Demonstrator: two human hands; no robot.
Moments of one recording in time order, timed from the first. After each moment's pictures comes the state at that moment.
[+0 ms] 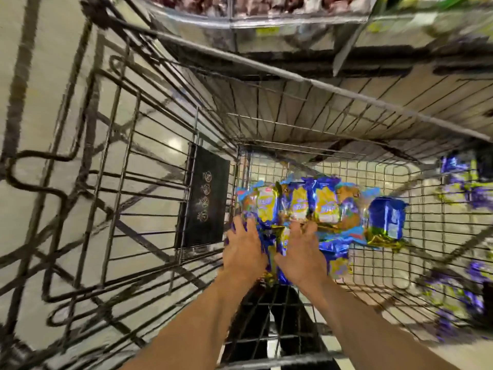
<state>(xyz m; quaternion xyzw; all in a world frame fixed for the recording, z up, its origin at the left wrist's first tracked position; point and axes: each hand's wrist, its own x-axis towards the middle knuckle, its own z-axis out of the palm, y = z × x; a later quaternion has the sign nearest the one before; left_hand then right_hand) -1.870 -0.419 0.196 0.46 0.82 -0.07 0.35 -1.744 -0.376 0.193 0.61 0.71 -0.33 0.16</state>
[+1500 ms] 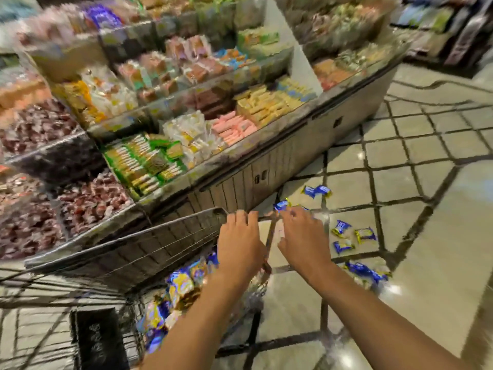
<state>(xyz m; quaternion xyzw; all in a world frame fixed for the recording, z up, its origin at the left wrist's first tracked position) -1.529 -0.396 0.549 0.84 0.54 0.06 0.04 -1.395 -0.435 0.551 0.78 0.63 0.01 -0.06</state>
